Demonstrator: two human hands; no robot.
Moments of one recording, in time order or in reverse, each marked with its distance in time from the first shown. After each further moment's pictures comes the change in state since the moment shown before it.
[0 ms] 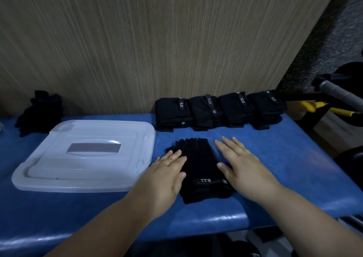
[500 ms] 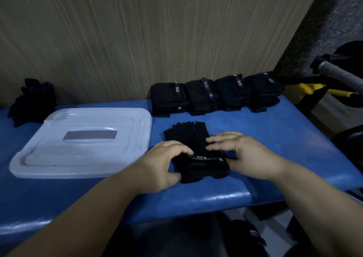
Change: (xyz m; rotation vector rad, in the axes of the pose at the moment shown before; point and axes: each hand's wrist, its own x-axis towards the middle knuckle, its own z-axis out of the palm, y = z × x) left_hand 0.004 -0.008 -0.012 -0.131 -0.095 0.138; right_hand 0.001 0.017 -0.006 0.242 -0.096 -0.228
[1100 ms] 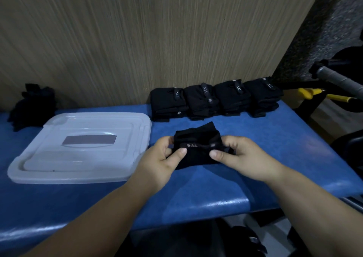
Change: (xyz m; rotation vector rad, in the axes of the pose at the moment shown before) left_hand 0.012 0.015 0.016 -0.633 0.344 -0.312; right_hand 0.003 -0.019 -0.001 0.399 0.136 0.118
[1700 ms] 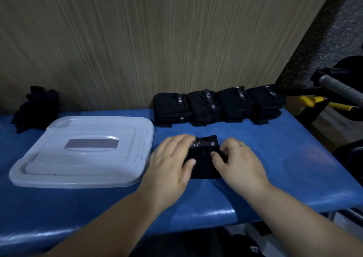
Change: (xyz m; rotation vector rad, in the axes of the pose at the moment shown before) left_hand -0.002 -0.005 0.007 0.724 0.112 0.456; right_hand 0.003 -0.008 0.029 -0.549 0.348 0.222
